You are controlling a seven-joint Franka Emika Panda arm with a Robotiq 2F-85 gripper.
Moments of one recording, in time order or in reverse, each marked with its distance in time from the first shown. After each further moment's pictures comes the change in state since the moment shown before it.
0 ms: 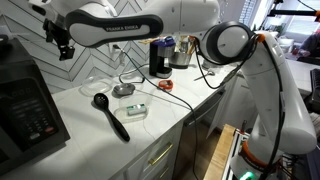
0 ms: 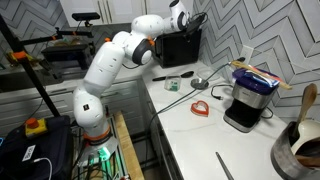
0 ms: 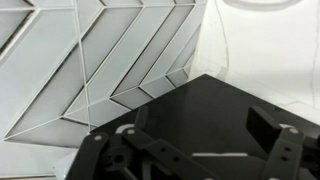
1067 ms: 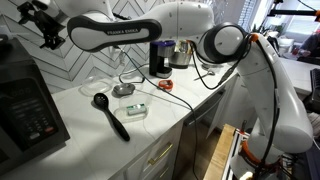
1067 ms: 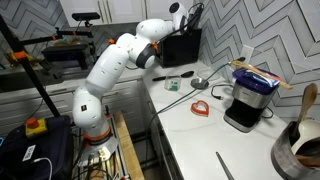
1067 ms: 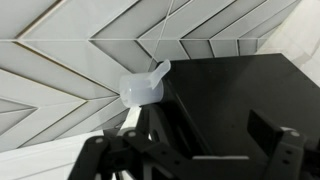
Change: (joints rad) arm -0.088 0.062 0.155 -0.012 0.000 0.360 -0.370
